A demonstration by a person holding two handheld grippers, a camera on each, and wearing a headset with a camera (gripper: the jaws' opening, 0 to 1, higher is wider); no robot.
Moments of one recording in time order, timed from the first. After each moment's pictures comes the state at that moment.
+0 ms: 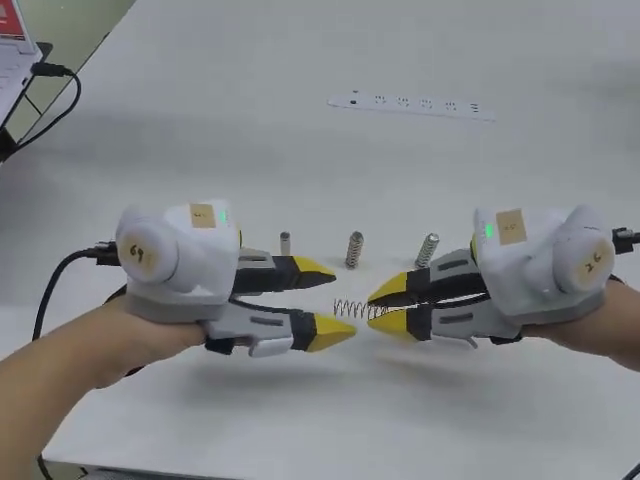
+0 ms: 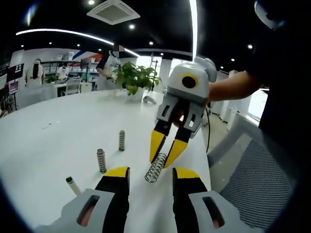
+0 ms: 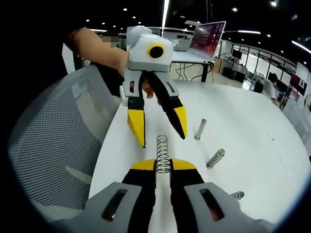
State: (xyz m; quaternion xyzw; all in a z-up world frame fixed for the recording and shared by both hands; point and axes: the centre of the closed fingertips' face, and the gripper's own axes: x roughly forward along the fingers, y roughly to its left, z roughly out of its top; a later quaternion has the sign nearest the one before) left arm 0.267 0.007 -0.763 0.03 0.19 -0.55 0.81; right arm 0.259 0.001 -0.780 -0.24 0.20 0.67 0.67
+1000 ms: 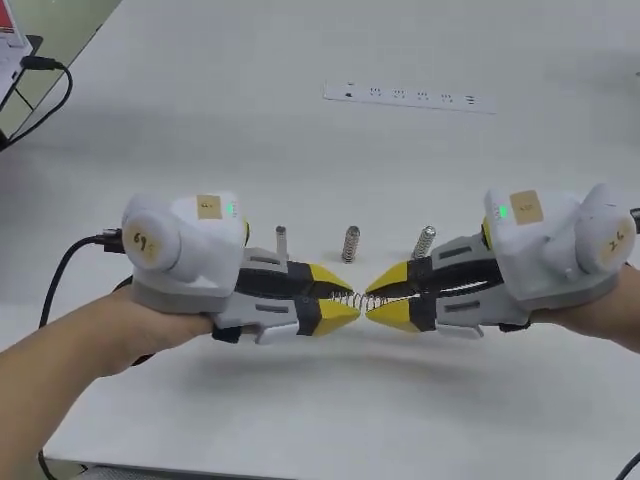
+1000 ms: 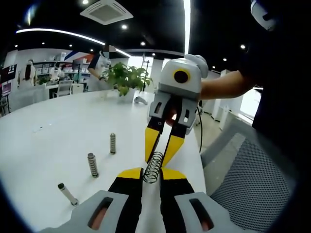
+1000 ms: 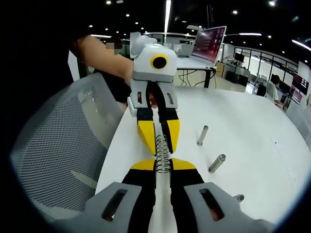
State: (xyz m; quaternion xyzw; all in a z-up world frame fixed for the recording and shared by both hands) left arm 0.261 -0.001 -0.763 0.03 0.19 -0.58 0.79; right arm 0.251 0.005 -0.766 -0.22 0.19 0.69 0.67
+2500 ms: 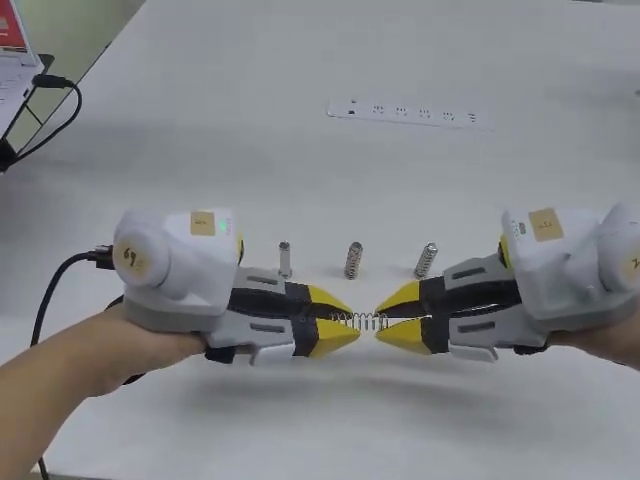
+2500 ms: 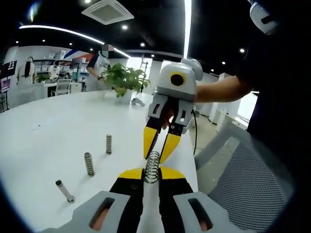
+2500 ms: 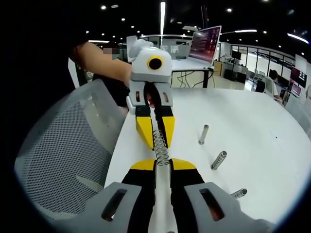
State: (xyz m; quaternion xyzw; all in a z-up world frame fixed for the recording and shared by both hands) left arm 0.249 0.000 -0.753 0.01 0.19 -0.59 0.78; right arm 0.248 -0.004 -0.760 -0.20 0.20 0.68 0.67
